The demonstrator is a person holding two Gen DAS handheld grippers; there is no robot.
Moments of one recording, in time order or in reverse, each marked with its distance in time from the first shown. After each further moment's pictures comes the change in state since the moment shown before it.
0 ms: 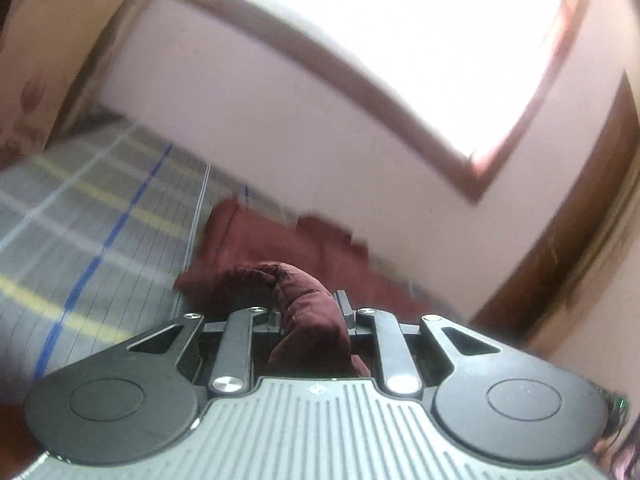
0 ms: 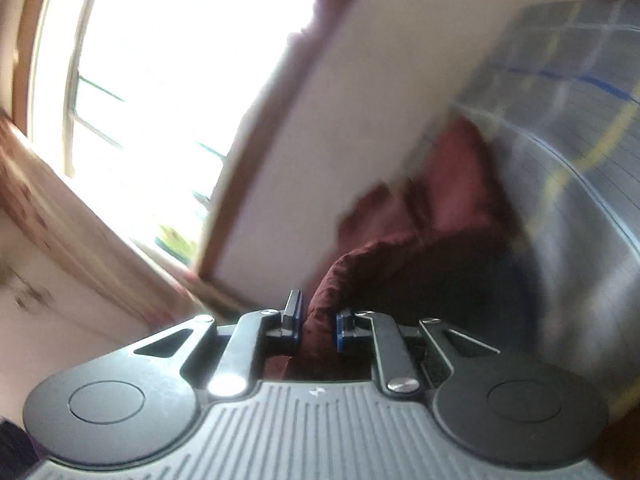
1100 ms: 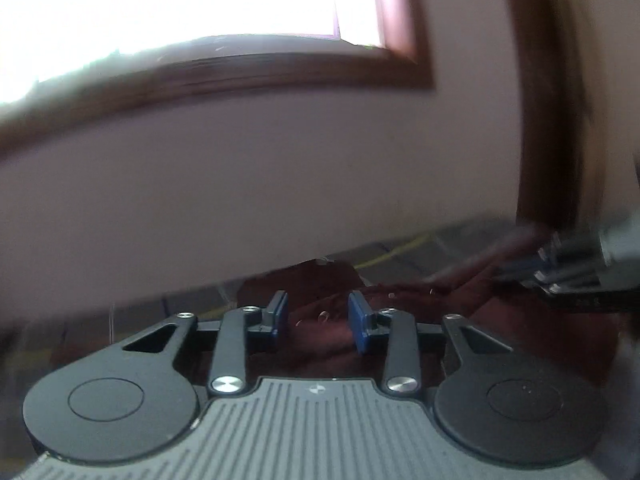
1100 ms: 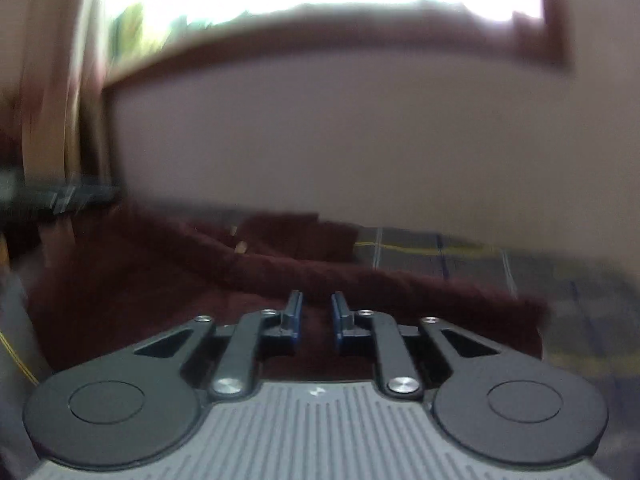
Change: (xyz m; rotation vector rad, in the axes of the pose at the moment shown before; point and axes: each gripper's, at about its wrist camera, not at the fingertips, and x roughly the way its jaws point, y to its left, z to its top) left arm 0.249 -0.161 0.005 0.806 0.045 0.031; right arm 0.259 0.068 0.001 -1.030 0.218 -0.423
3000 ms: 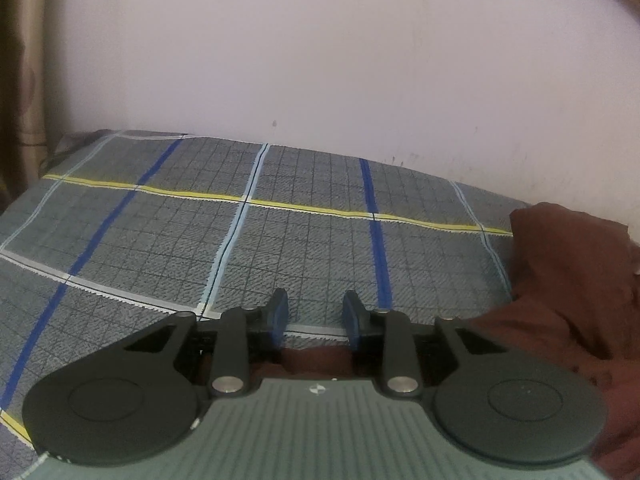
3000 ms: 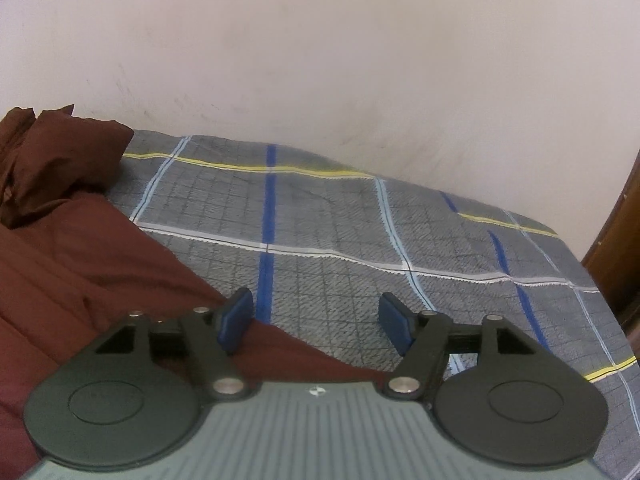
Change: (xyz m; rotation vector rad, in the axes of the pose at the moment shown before) left arm 0.163 0.190 -0.102 -0.512 0.334 0.388; right arm 0.157 -0.130 -0.046 0.082 0.206 -0.400
